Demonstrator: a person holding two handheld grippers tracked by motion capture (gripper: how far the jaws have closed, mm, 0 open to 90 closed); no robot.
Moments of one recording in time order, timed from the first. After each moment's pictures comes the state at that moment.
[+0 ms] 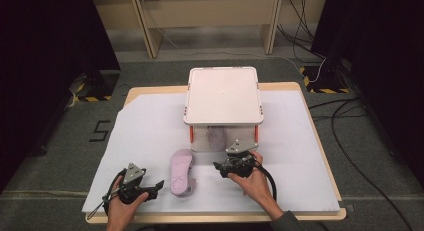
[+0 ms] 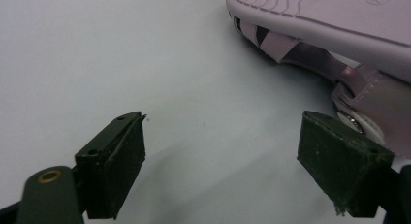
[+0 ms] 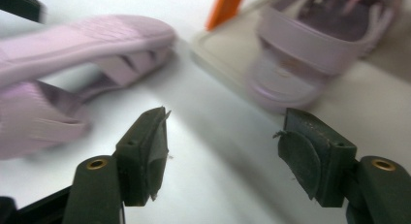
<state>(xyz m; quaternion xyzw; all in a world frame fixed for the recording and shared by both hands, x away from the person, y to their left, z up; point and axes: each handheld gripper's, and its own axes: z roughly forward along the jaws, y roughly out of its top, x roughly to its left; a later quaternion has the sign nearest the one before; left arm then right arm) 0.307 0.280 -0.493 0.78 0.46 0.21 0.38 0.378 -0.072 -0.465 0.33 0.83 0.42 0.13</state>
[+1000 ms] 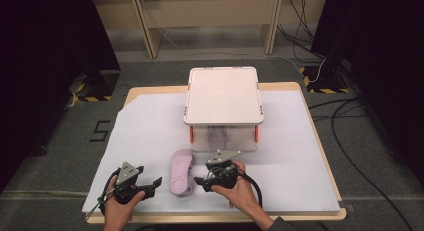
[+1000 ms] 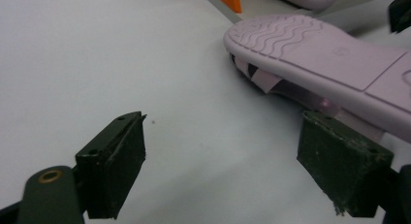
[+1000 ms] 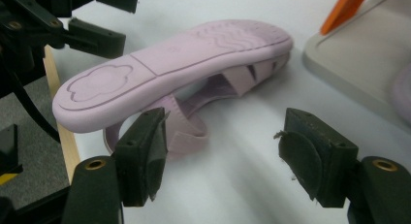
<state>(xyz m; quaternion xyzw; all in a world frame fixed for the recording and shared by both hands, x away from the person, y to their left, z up) 0.300 0.283 -0.477 0.75 0.46 0.21 0.42 0.349 -0.027 -0.463 0.30 0.85 0.44 0.04</state>
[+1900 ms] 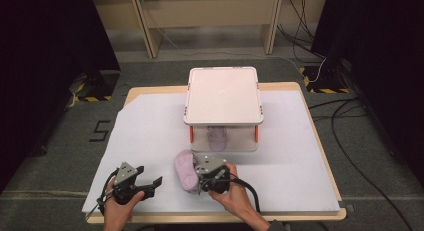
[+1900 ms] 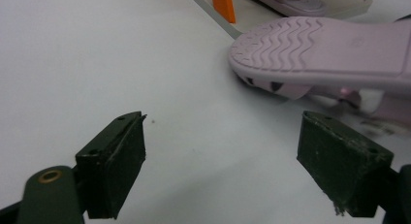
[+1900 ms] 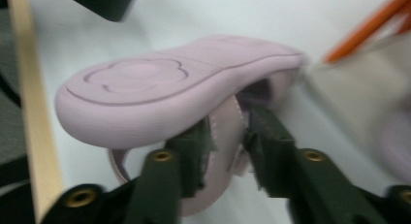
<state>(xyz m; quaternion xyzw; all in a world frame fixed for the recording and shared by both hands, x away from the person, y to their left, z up) 0.299 0.283 -0.474 0.74 0.46 0.21 0.43 0.335 -0.009 -0.455 0.20 0.89 0.40 0.14</state>
